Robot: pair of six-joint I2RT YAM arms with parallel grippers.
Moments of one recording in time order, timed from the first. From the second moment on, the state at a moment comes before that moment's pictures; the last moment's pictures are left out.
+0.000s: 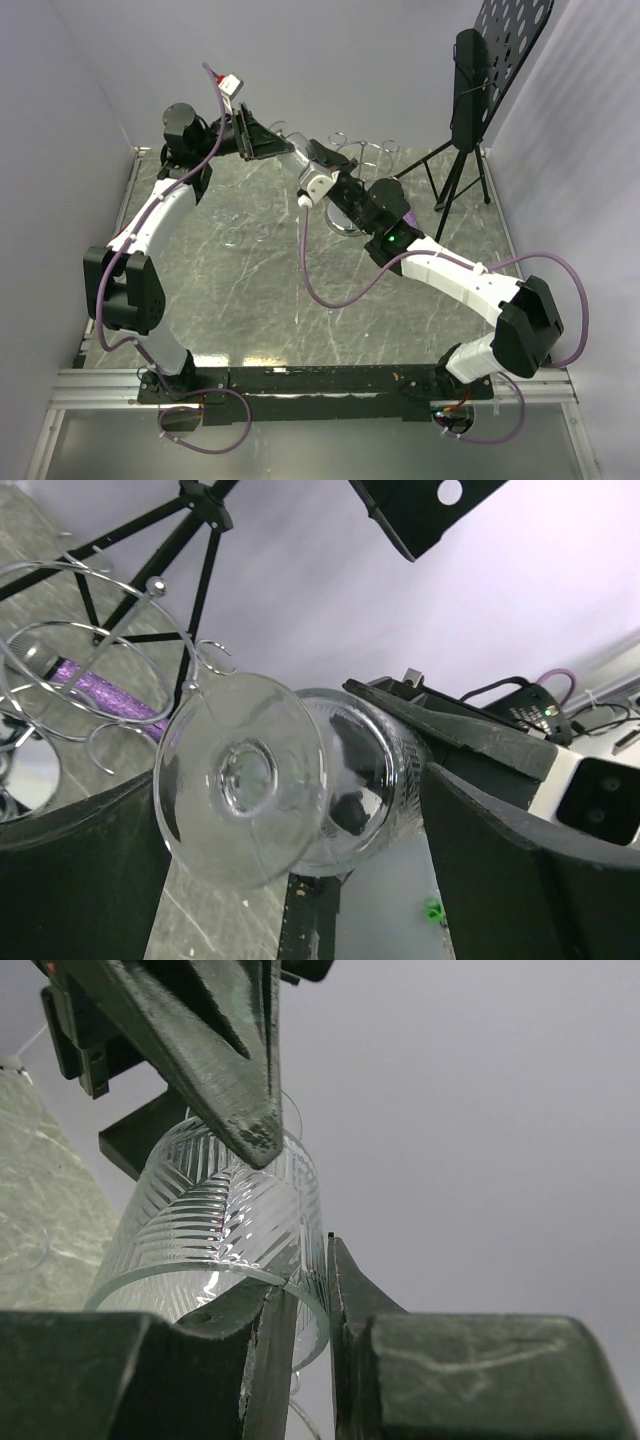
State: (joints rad) left arm -0.19 1.68 1.48 0.47 1.16 -1.06; right arm 0.76 1.42 1.11 0.66 -0.03 -0.91
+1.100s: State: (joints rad) left arm 0.23 1.55 1.65 0.15 0.98 -0.61; right arm 0.70 1.34 1.50 -0.30 -0.27 -0.69
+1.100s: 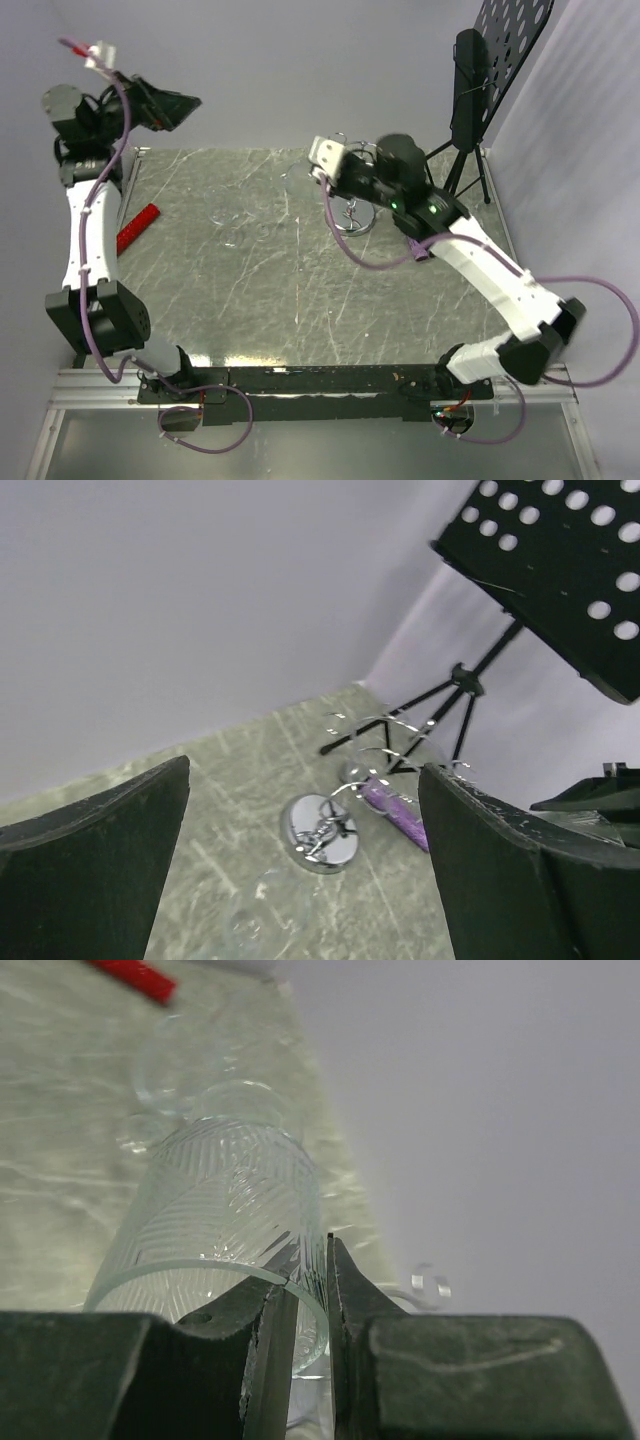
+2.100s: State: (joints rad) left arm 0.35 1.21 1.28 0.03 0.95 -0.37; right arm 0.82 2.06 2.10 -1.04 -0.11 -0.45
